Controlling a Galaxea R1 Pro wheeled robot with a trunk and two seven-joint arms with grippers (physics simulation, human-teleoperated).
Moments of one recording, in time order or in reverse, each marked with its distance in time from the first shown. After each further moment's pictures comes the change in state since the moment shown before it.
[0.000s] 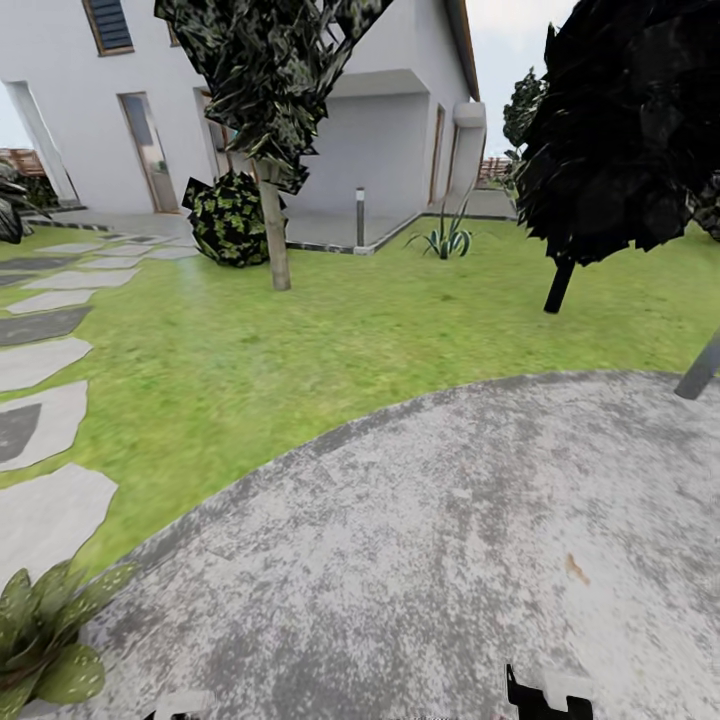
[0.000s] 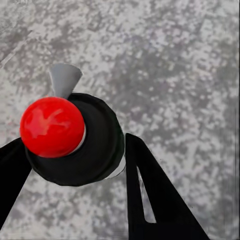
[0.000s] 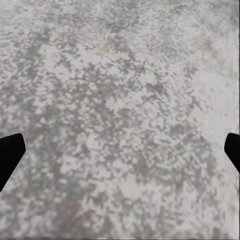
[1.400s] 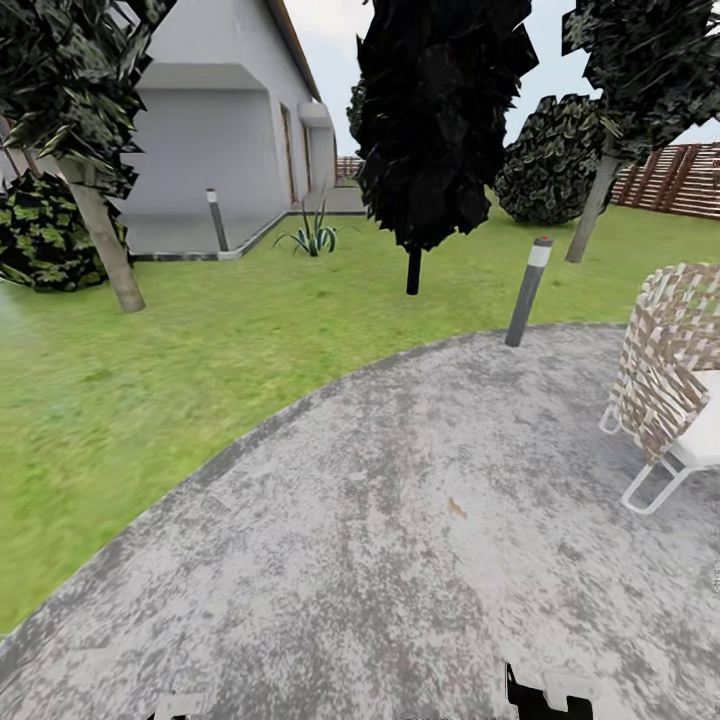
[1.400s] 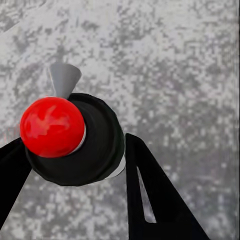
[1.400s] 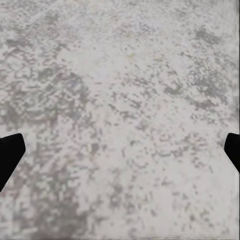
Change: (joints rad) left arm 0.000 0.000 0.001 0.006 0.002 0.001 -0.002; right arm 0.000 0.000 0.000 0.000 0.000 0.000 0.000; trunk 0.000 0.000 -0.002
